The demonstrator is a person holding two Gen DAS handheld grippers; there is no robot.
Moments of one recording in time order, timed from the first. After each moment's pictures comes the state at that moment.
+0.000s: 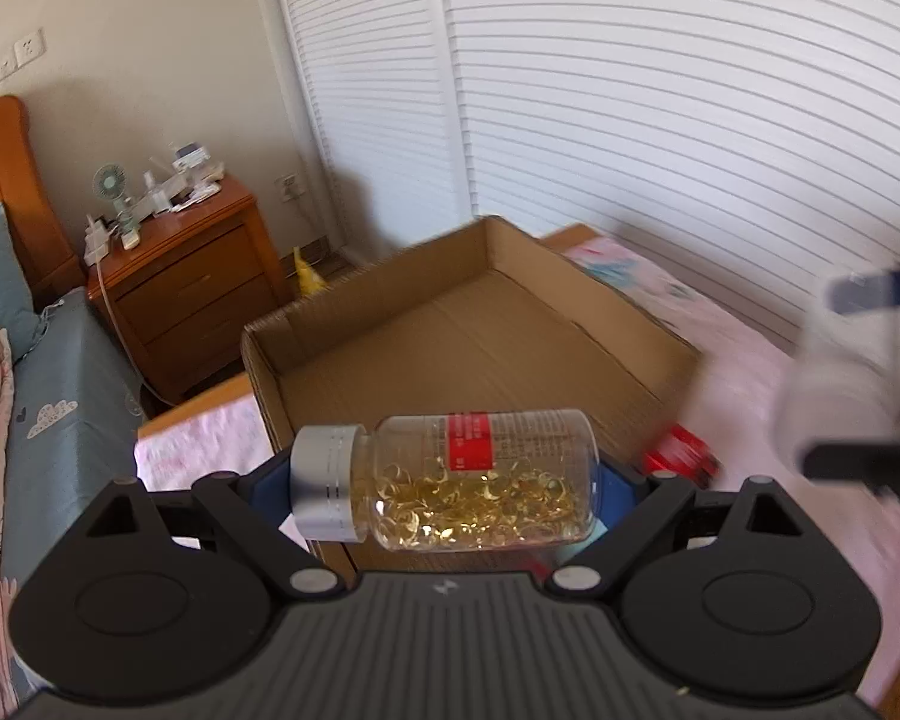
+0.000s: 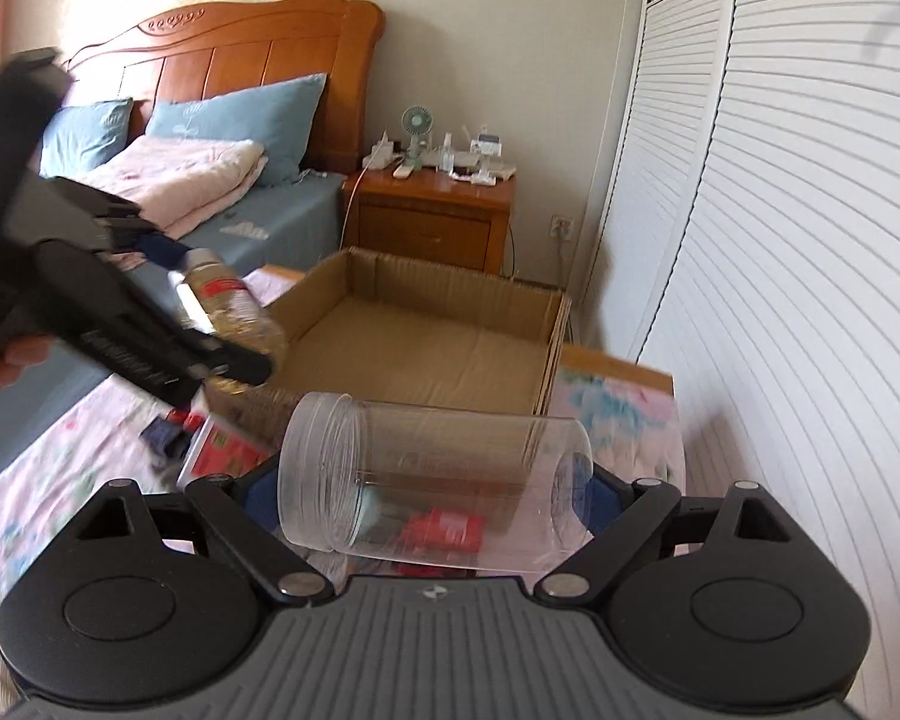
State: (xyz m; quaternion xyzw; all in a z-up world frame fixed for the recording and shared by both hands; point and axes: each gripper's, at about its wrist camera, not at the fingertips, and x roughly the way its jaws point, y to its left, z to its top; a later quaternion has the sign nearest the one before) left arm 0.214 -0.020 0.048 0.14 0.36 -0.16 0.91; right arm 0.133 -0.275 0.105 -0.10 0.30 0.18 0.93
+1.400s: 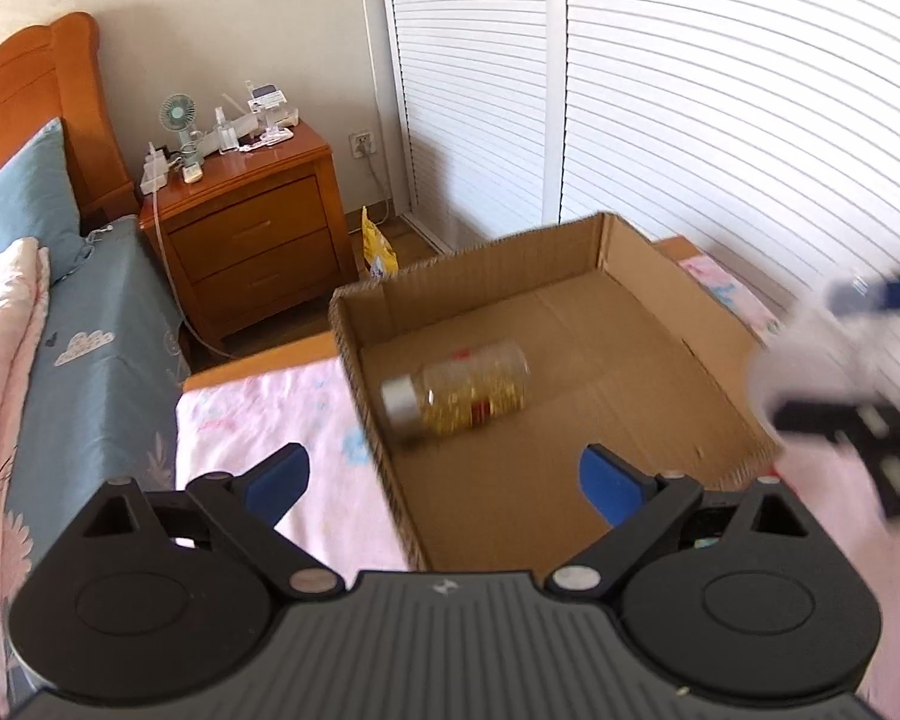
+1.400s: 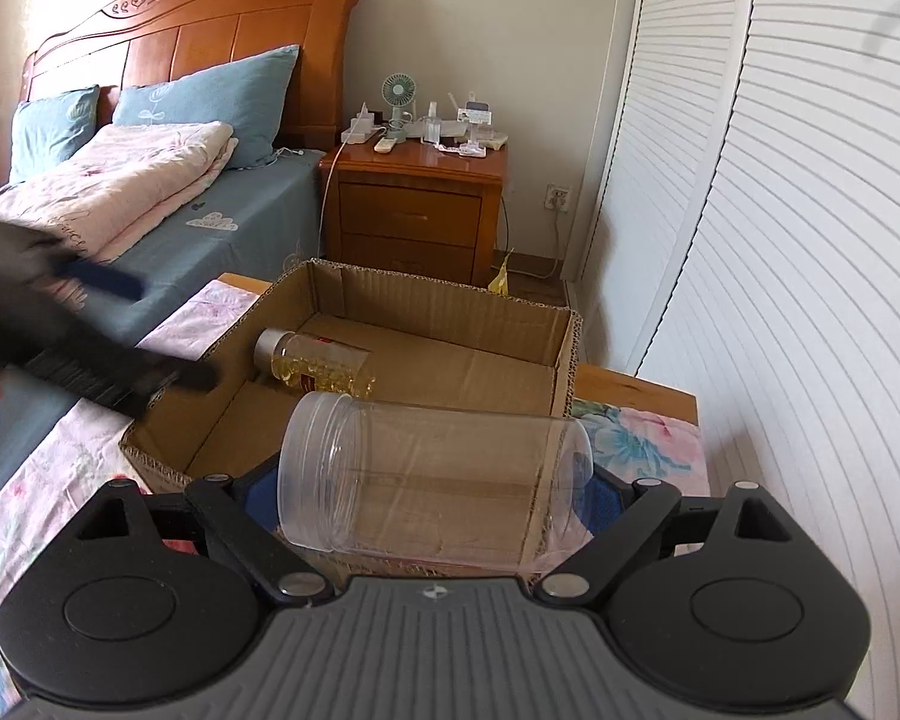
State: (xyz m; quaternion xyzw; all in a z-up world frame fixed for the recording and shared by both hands) left arm 0.228 0.023 0.048 0.09 0.39 -0.10 0.91; right arm 0.226 -0.240 0.096 -0.09 0.34 0.17 0.92
